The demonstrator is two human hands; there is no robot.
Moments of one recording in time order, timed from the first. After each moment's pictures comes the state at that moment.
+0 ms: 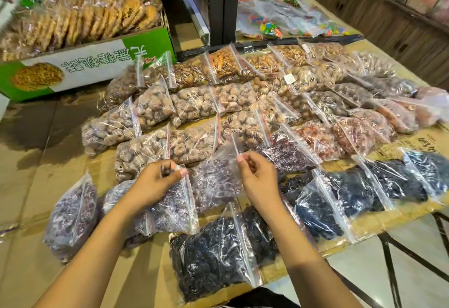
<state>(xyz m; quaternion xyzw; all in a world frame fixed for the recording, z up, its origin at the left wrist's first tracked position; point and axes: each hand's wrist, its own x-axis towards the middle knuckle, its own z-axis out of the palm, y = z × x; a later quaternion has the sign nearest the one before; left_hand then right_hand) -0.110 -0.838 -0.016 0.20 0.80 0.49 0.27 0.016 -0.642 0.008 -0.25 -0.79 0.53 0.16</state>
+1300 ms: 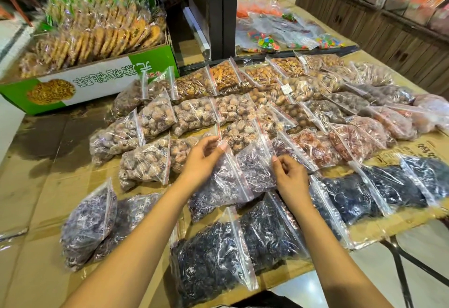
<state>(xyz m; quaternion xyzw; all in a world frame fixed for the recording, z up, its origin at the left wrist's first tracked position) -0.089 -0.736 0.015 0.18 0.77 0.56 0.22 0.040 -0.570 -0.015 -0.30 -0.80 0.48 0.19</state>
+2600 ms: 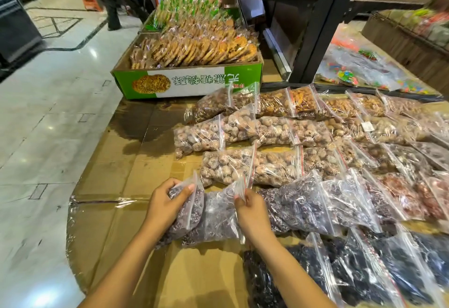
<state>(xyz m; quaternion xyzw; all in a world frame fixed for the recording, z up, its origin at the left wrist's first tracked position) -0.111 -0.993 -0.029 0.05 0.81 0.59 0.06 -0.043 -0.806 0.004 -0.23 -0.79 0.57 -0.03</state>
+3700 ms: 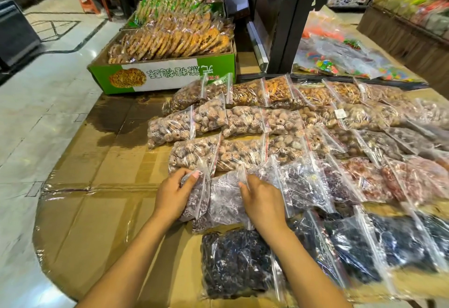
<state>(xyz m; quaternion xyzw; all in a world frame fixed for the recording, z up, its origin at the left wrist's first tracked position) -0.078 -0.890 -0.042 0.08 0.87 0.48 0.02 -0.001 -0.694 -0.009 -0.08 -0.96 0.20 0.16</state>
